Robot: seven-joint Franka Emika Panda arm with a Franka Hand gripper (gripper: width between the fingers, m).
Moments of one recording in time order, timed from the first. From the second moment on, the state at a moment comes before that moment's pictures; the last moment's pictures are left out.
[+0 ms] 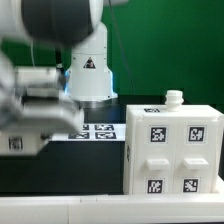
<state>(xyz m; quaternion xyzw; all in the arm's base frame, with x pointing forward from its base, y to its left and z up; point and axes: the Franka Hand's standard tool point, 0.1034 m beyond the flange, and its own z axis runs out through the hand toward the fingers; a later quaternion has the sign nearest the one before) 0.549 -0.133 0.080 -0.92 0.08 0.38 0.06</state>
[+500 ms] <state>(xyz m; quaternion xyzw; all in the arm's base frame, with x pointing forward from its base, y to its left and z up) 0.566 -0.126 0.115 -0.99 0.07 0.14 0.03</state>
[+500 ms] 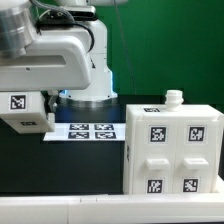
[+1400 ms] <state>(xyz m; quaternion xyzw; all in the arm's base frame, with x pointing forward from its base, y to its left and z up) 0.532 -0.112 0.092 -0.99 0.06 -0.13 -0.02</state>
